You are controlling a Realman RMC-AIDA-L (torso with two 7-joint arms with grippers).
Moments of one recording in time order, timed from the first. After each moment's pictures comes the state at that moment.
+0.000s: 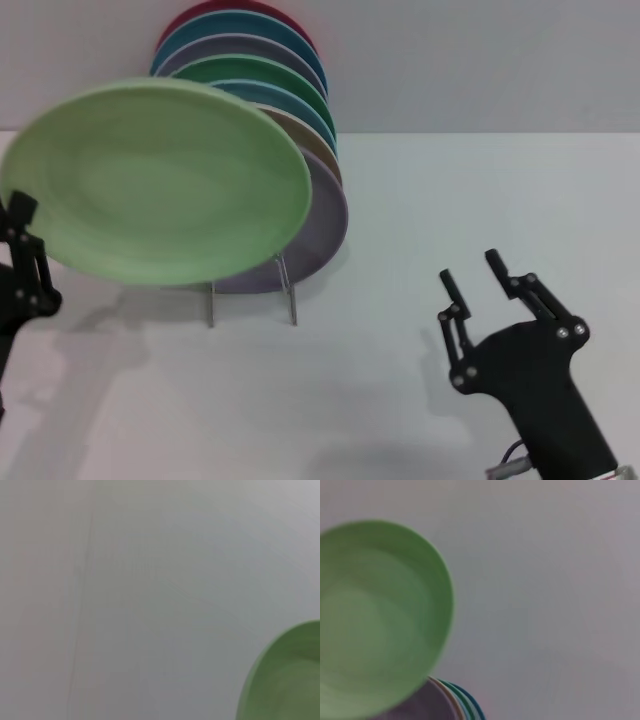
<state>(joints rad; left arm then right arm) -0.28 -2.07 -0.08 -0.28 1.73 1.84 -0.03 0.17 2.08 0.01 0.81 -1.83 -1.57 -0.88</state>
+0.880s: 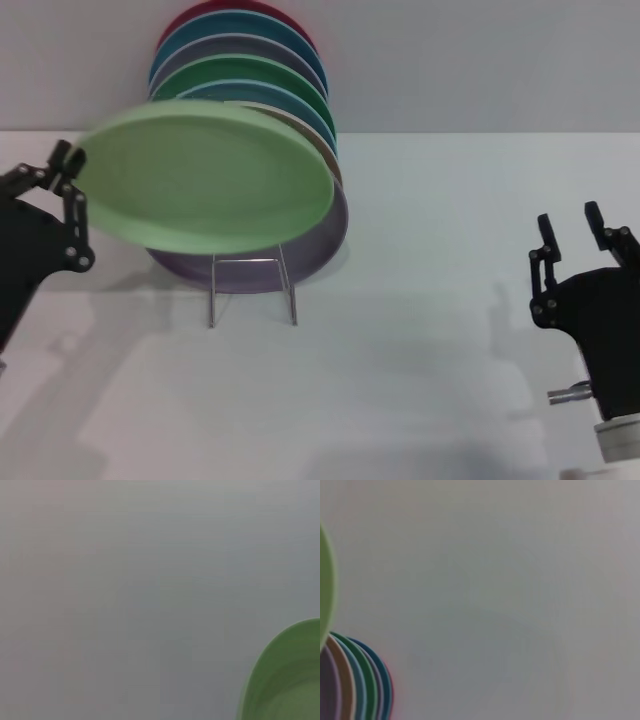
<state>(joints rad) -0.41 -2.07 -0.03 -0.05 1.78 1.78 0.23 0.20 2.08 0.16 0.74 -1.69 -1.57 -0.86</state>
